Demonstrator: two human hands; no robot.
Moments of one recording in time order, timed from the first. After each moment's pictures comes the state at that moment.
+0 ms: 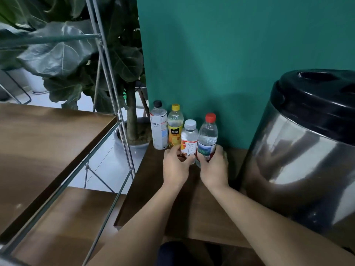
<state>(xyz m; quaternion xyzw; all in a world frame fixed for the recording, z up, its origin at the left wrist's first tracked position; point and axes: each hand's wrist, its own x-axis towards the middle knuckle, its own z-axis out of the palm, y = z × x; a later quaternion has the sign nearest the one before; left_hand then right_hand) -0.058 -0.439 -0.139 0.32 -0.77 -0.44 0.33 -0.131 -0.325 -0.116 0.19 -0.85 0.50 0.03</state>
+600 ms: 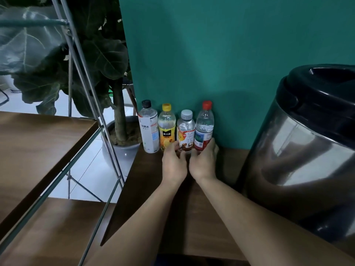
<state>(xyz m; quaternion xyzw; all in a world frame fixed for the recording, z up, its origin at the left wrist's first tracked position) -0.101 -0.457 -0.145 0.30 -0.77 -0.46 0.32 -0.162 -0.377 -0.126 0.12 -0.82 0.56 -0.01</state>
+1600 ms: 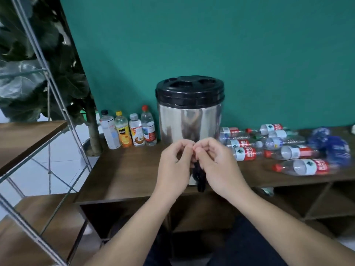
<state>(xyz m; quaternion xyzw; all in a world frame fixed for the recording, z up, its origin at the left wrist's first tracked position) 0.042 -0.123 0.004 0.06 -0.76 -0.55 0.34 -0.019 0.013 0.018 0.35 -0.73 0.59 0.02</state>
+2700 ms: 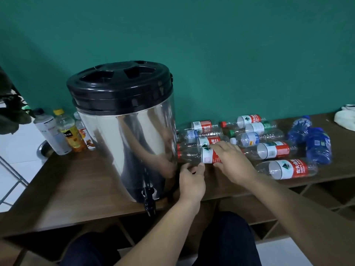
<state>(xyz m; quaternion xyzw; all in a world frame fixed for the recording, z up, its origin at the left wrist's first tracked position) -0.179 0.000 -0.138 0.31 -0.59 -0.73 0.16 -0.294 0.129 -0.100 0.39 -0.91 0.09 0.13</state>
